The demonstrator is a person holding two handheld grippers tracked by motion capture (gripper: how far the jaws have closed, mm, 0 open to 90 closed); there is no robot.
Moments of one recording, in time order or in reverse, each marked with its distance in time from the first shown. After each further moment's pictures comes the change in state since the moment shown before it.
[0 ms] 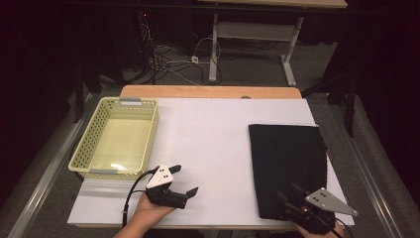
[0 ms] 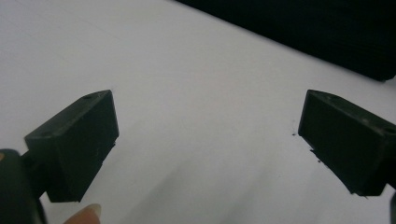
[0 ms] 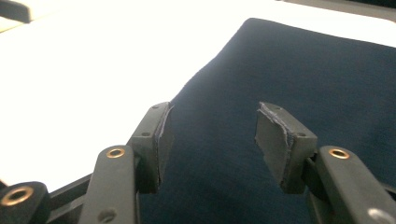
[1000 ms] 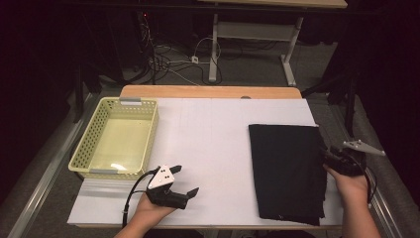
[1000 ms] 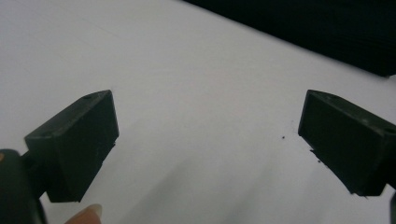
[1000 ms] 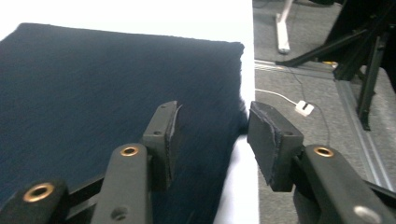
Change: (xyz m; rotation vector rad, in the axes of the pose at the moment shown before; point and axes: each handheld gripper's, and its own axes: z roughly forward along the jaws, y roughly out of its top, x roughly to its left) left arm -0.001 0.000 0.001 0.013 0.008 0.012; right arm -0.179 0.018 0.056 0.093 -0.273 0.196
